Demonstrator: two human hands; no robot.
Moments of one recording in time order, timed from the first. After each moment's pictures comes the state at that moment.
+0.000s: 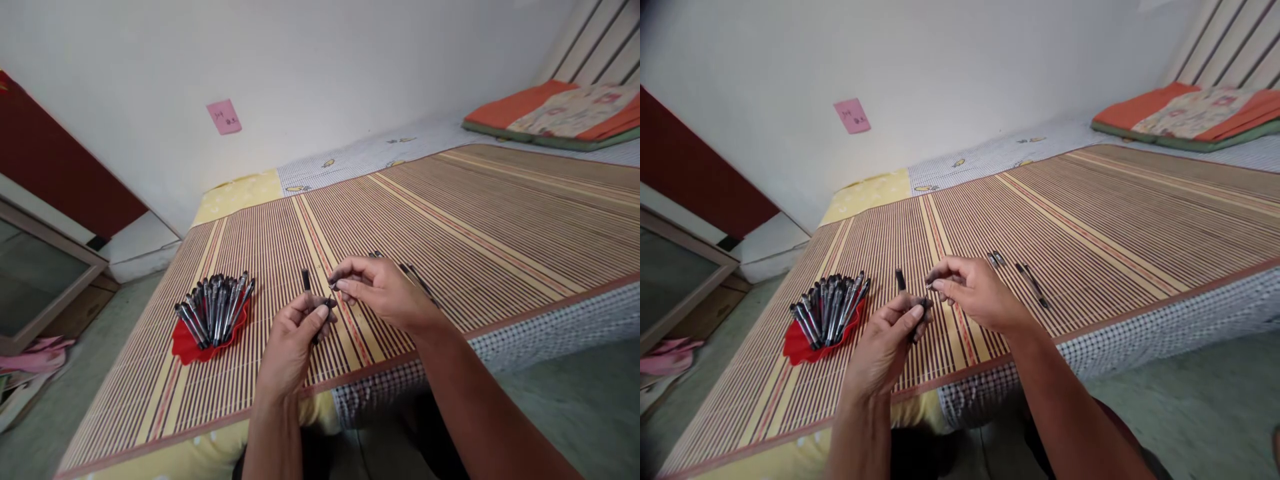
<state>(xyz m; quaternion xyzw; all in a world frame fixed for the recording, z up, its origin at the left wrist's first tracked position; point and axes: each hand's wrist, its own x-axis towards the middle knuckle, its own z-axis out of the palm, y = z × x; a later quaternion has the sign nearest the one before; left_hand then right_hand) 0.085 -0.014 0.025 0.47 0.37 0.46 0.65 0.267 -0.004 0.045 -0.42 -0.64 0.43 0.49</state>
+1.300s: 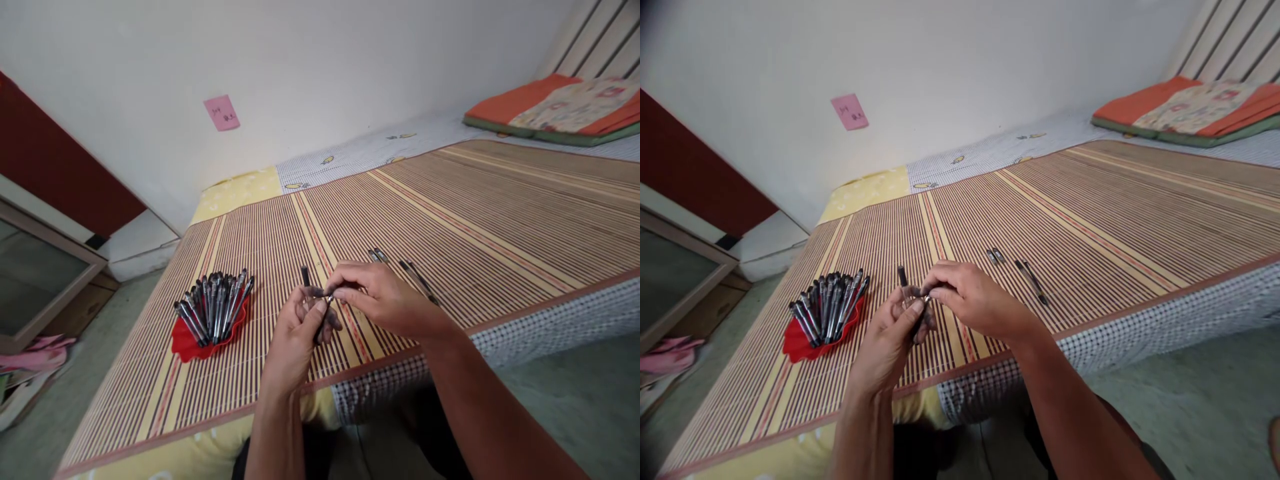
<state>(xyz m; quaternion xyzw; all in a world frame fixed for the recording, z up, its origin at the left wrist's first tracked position) 0.090 -0.016 0.023 0.50 0.36 0.45 0.64 0.269 -0.010 0.052 -0.38 -0.77 0.31 0.42</state>
